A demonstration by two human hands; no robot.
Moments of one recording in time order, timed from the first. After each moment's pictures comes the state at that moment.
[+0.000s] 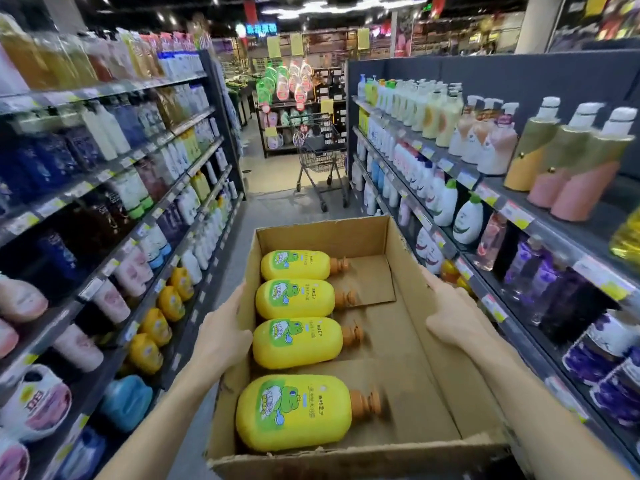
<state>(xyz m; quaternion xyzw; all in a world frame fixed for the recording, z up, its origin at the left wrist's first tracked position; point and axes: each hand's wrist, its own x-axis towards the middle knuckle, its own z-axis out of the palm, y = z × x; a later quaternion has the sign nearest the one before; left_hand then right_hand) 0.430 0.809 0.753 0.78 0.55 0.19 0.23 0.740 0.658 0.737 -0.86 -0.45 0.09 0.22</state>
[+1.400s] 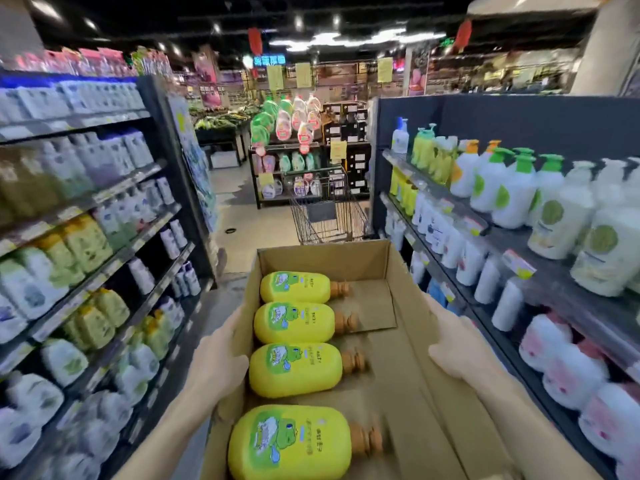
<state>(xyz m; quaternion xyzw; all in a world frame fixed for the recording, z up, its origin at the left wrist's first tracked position) 1.059 1.948 0.762 0.77 0.54 0.23 0.24 1.375 1.798 0.758 -0.82 -0.50 0.11 0.25</state>
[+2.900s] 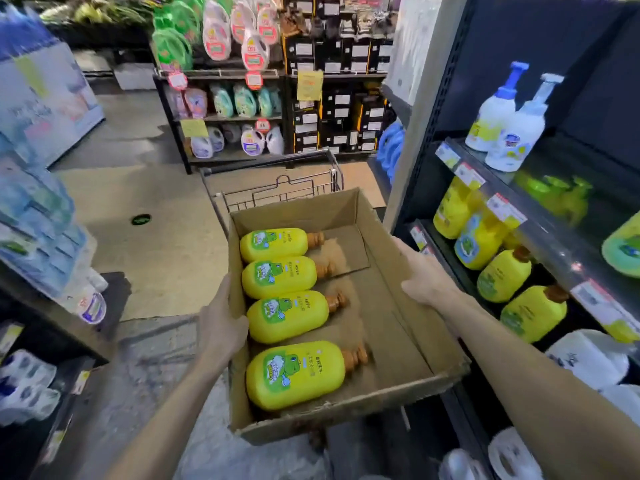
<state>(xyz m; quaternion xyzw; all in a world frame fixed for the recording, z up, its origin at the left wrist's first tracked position) 1.622 2.949 0.661 0.74 0.54 0.26 0.32 1.934 2.817 0.701 -0.83 -0.51 0.13 0.19</state>
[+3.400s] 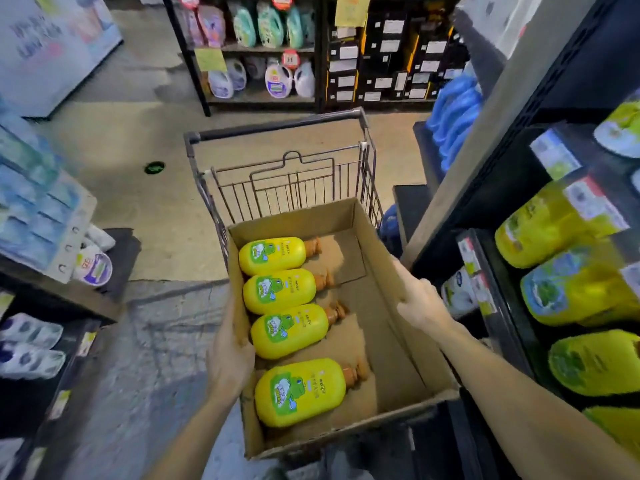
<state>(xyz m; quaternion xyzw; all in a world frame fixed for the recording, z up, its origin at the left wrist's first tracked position) 1.734 3.046 0.552 0.67 0.60 0.24 0.36 2.052 2.975 0.575 -0.81 -0.51 0.26 0.16</state>
